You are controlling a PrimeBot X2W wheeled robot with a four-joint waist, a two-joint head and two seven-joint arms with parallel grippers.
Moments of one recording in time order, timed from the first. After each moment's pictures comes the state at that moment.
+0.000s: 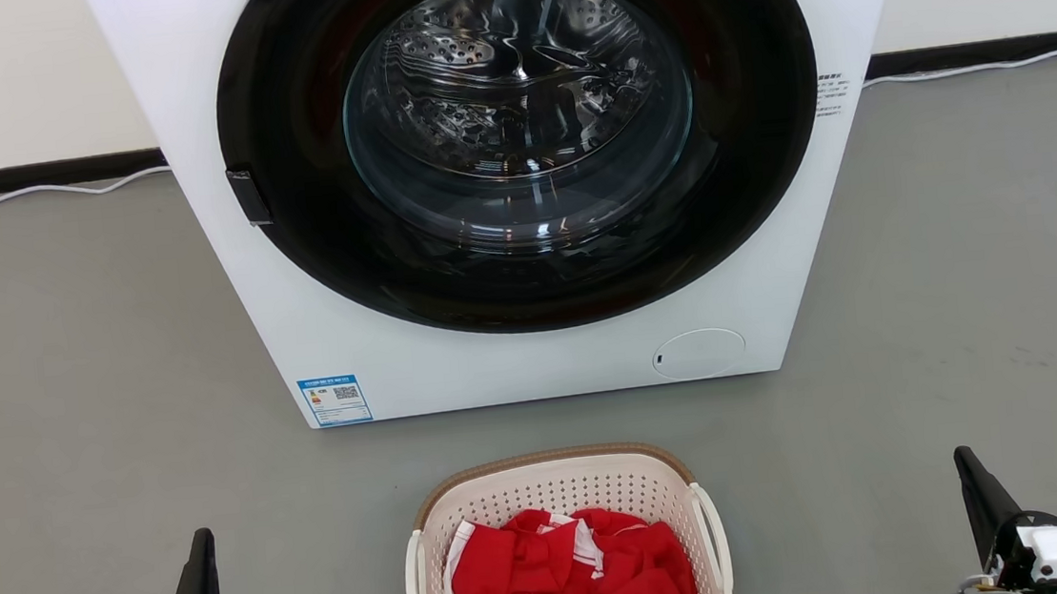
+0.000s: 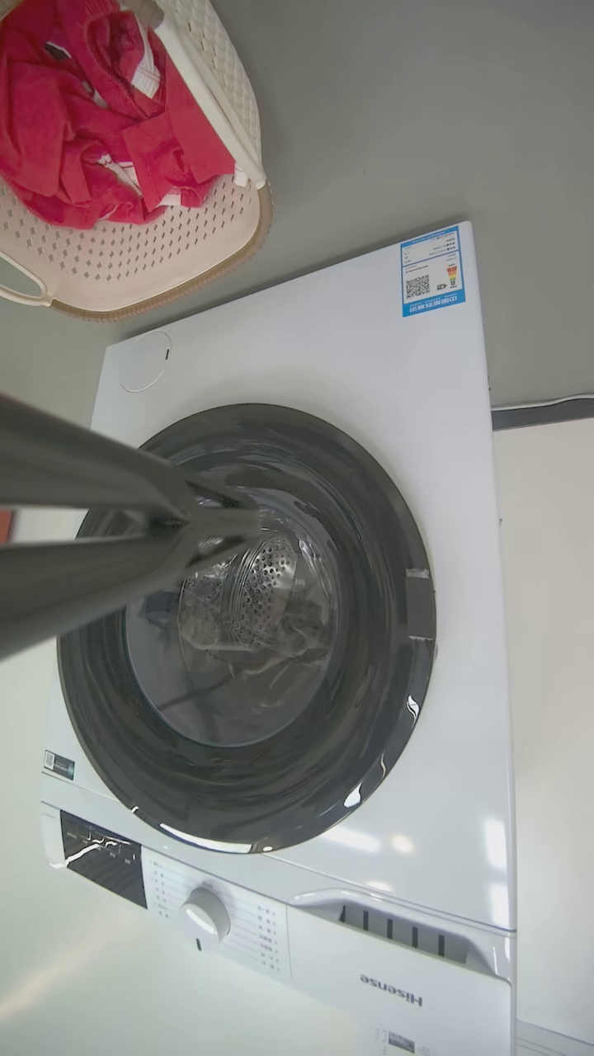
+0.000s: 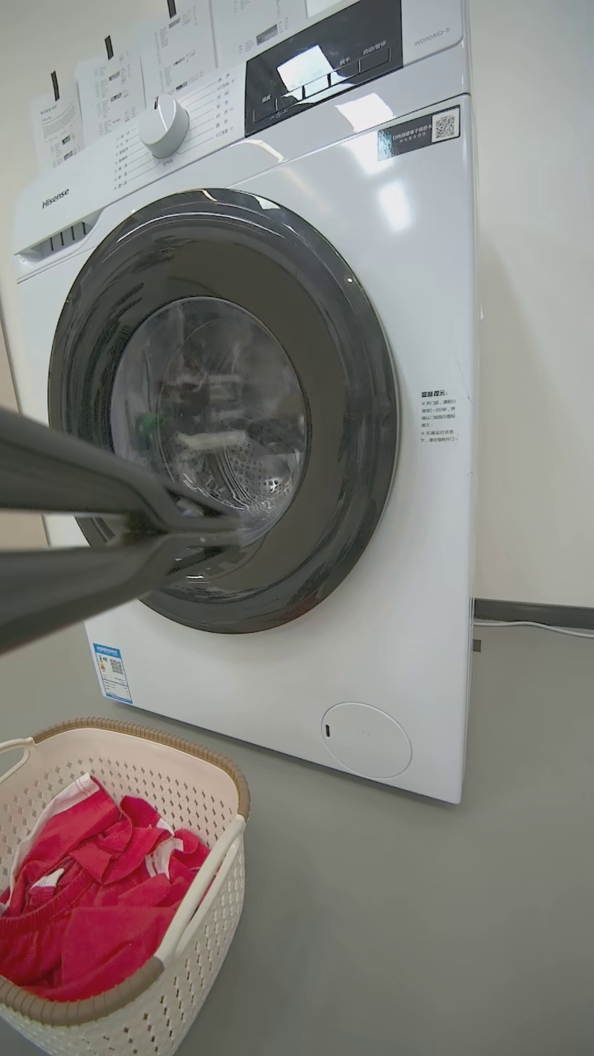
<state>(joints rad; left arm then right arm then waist) -0.06 0.03 0.08 0.27 -1.60 -0.12 0.11 -0.06 -0.06 -0.10 0.27 1.63 0.13 0.08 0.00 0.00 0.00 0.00</state>
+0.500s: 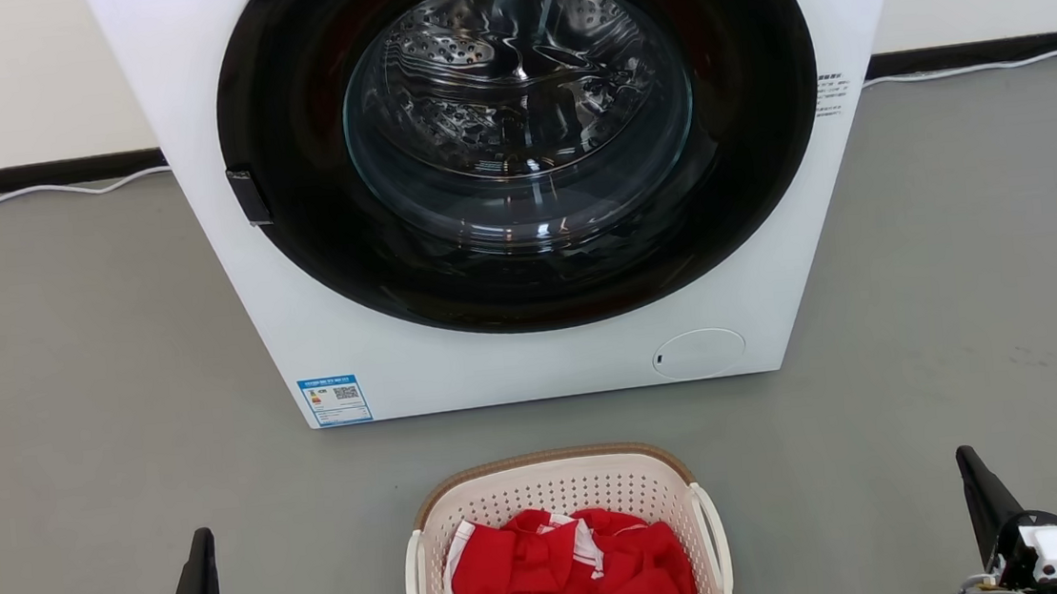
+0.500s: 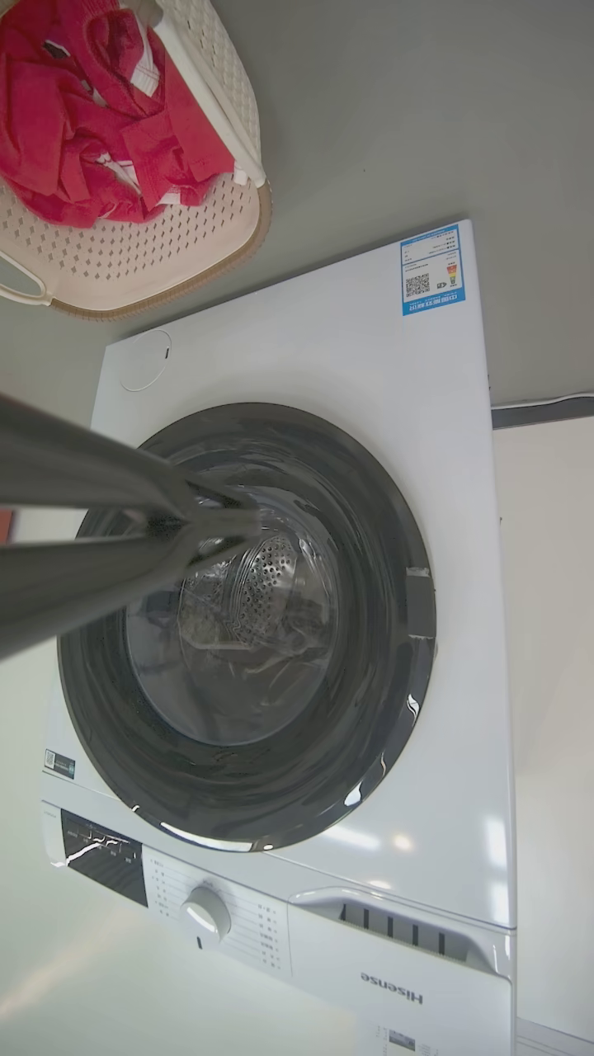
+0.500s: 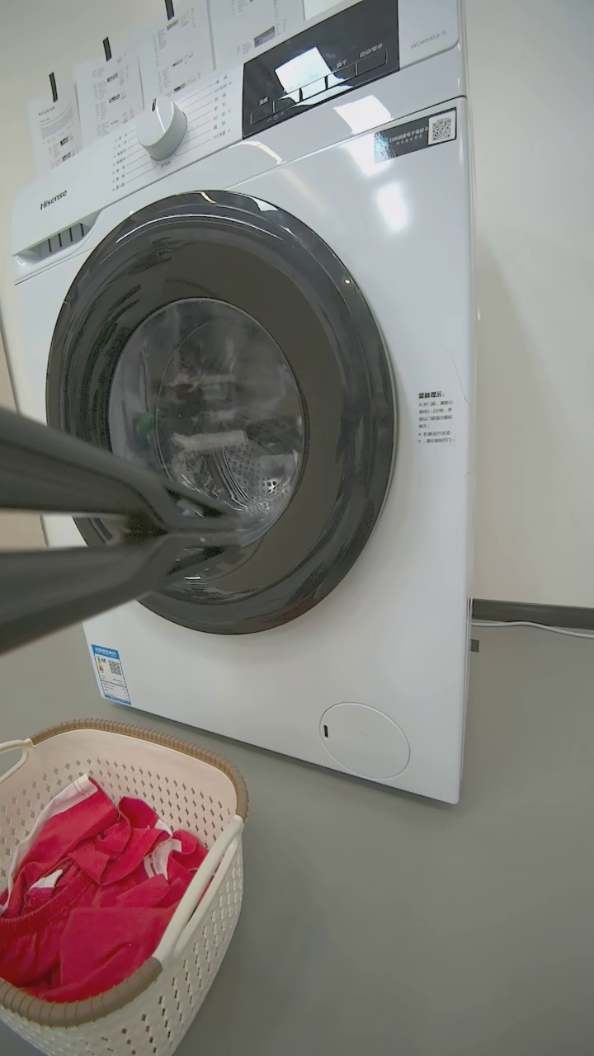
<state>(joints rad) -0.06 0.03 0.08 0.27 -1.60 -0.12 0.11 -0.06 -0.06 -0.11 0.27 1.63 0.13 0.08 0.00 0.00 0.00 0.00</state>
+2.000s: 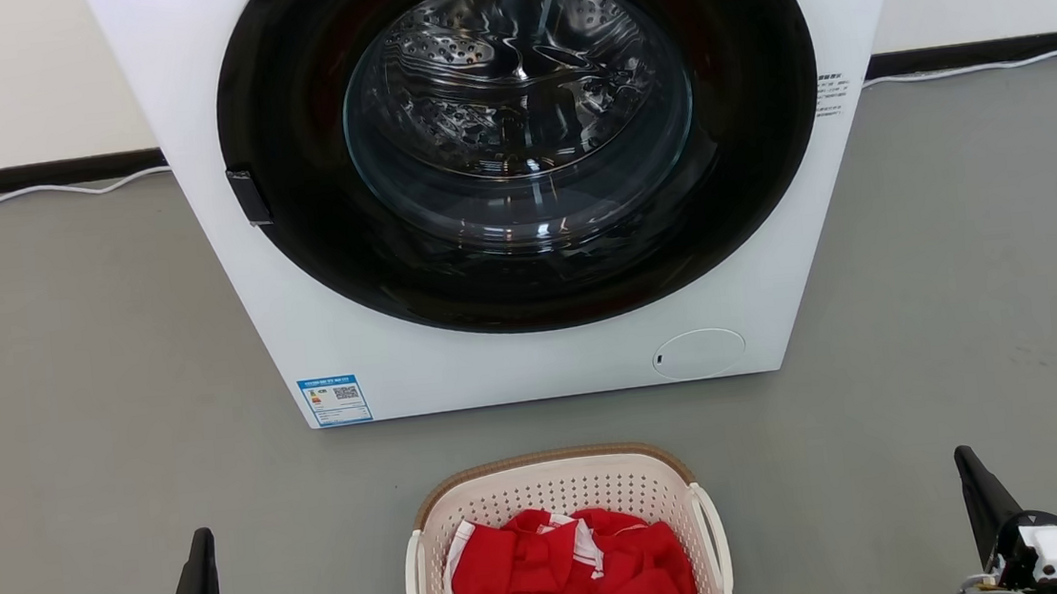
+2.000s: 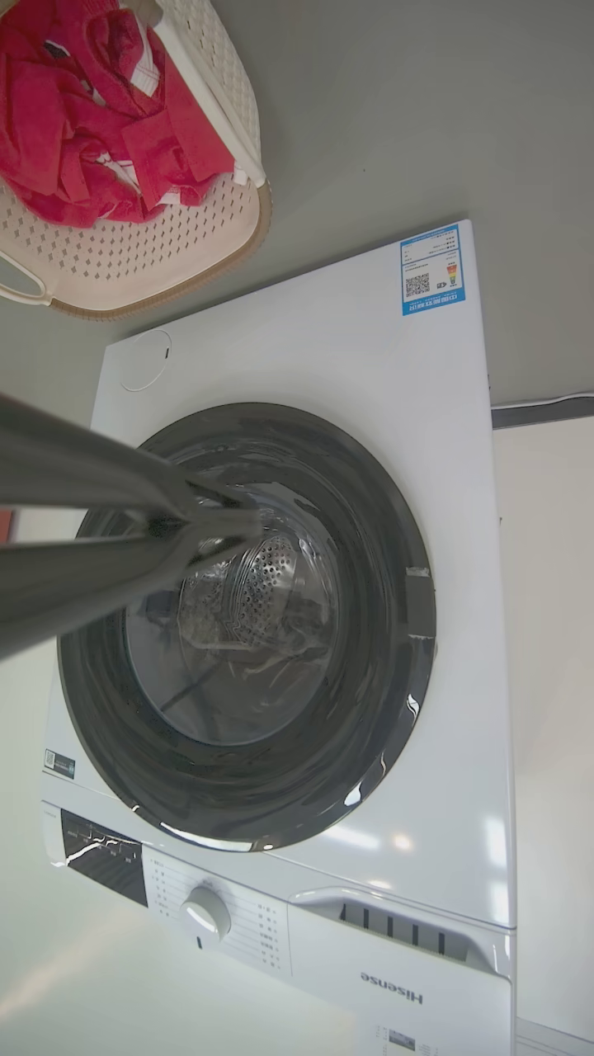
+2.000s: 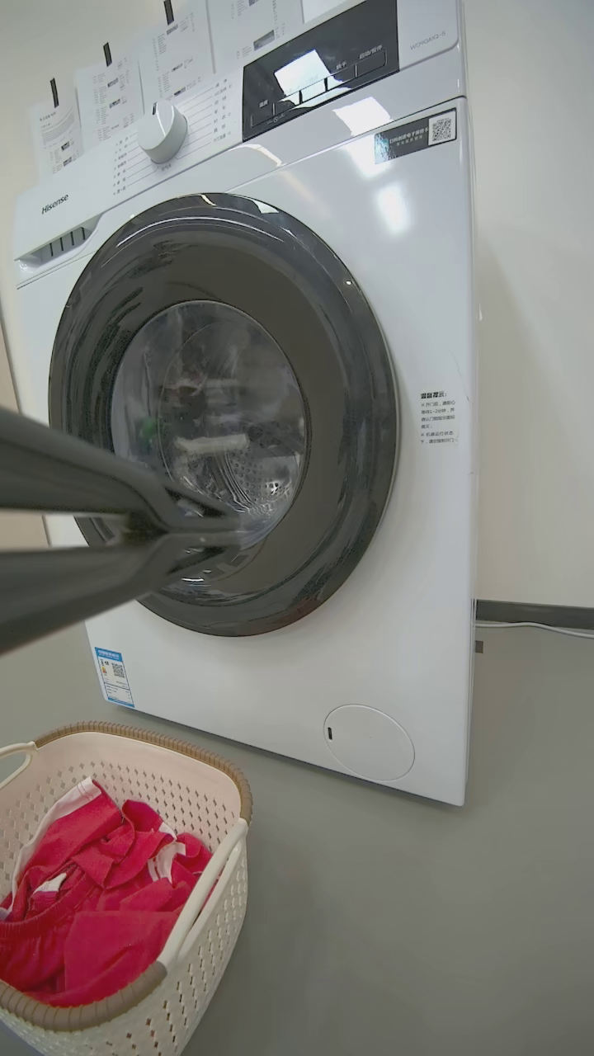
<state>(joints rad) -0.06 0.03 0.08 0.27 -1.60 -0.12 0.11 -0.06 -0.05 -0.12 0.27 1.63 0.13 0.10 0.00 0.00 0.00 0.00</state>
